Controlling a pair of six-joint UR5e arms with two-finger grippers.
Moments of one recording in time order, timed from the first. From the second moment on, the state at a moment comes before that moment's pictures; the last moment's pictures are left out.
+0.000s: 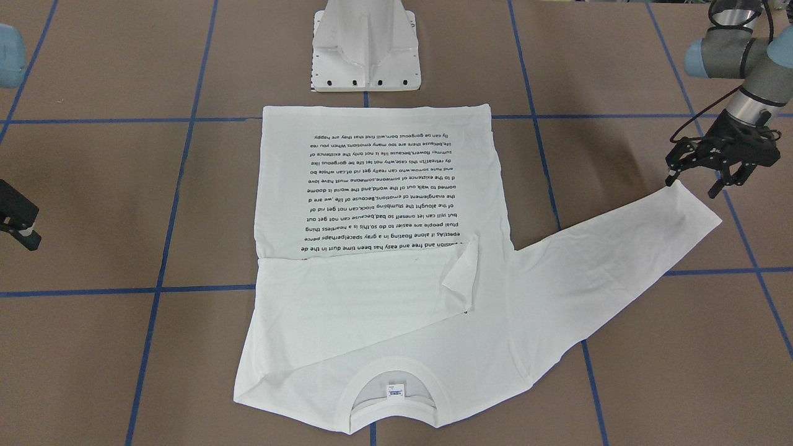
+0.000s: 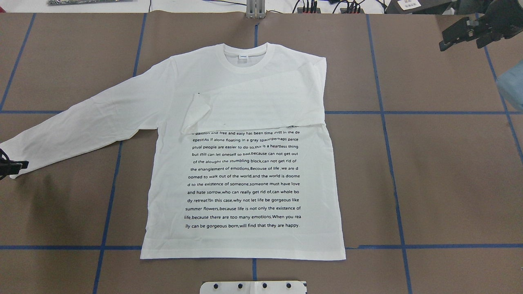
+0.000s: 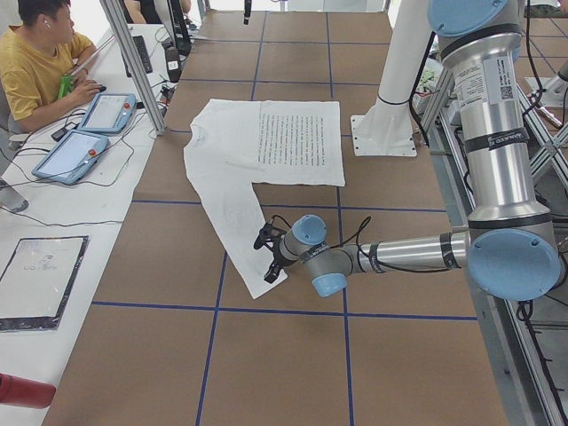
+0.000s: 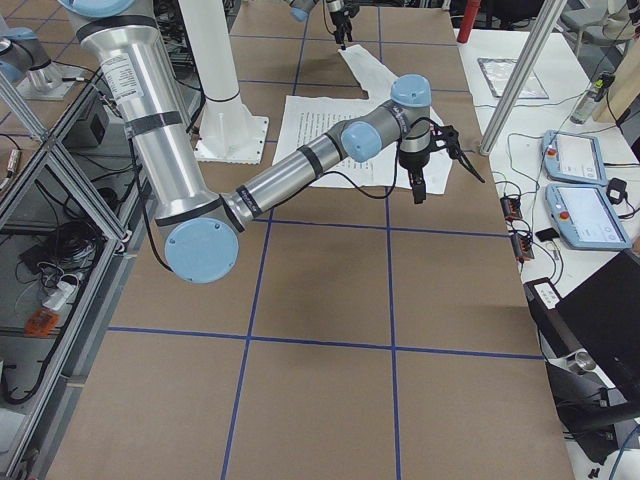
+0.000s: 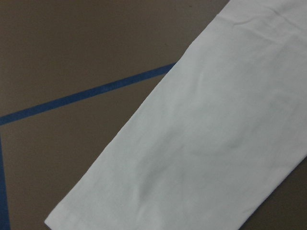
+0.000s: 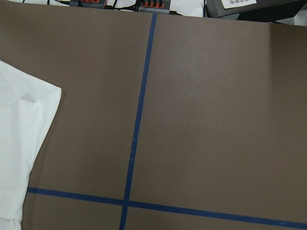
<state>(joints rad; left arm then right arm) -0.90 -1.33 -1.52 -2.78 -1.94 -0.63 1.23 -1.23 1.82 -1.54 2.20 0.54</state>
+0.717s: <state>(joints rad) -0.85 -1.30 -1.51 -2.78 -1.91 -0.63 1.23 -1.24 1.83 -1.54 2.19 0.55</state>
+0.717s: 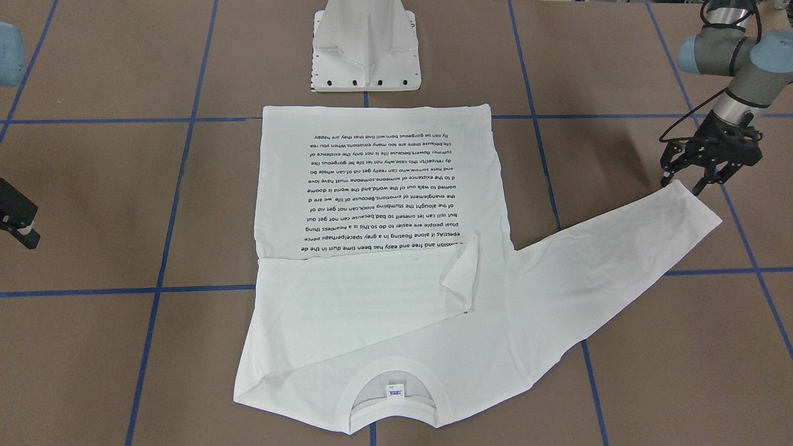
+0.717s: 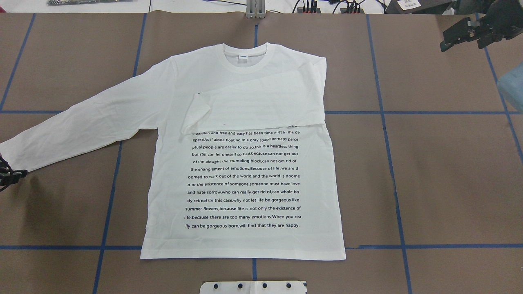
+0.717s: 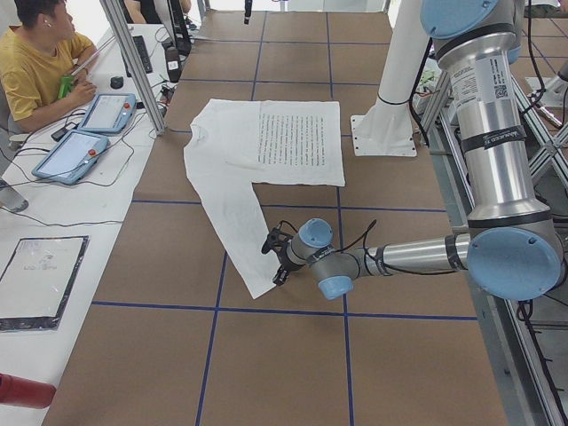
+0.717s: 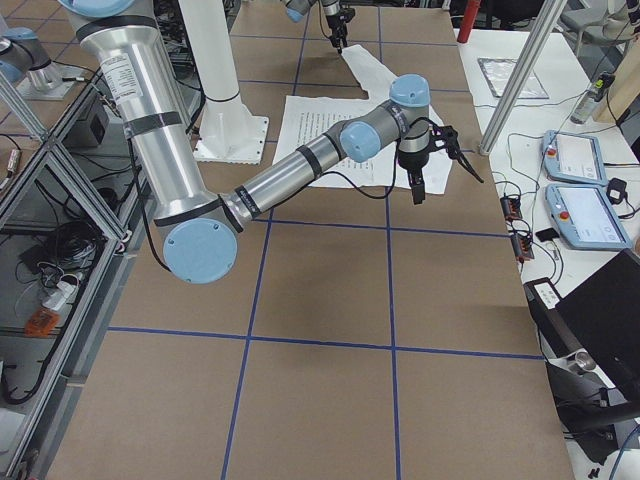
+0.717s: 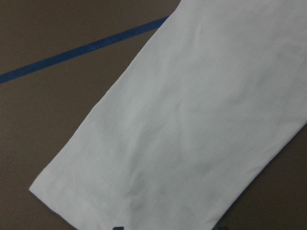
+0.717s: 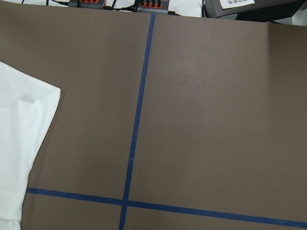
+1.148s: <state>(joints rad) -0.84 -1.30 -1.51 -2.78 -1.90 -0.63 1.23 -1.24 1.83 -1.54 2.19 0.55</state>
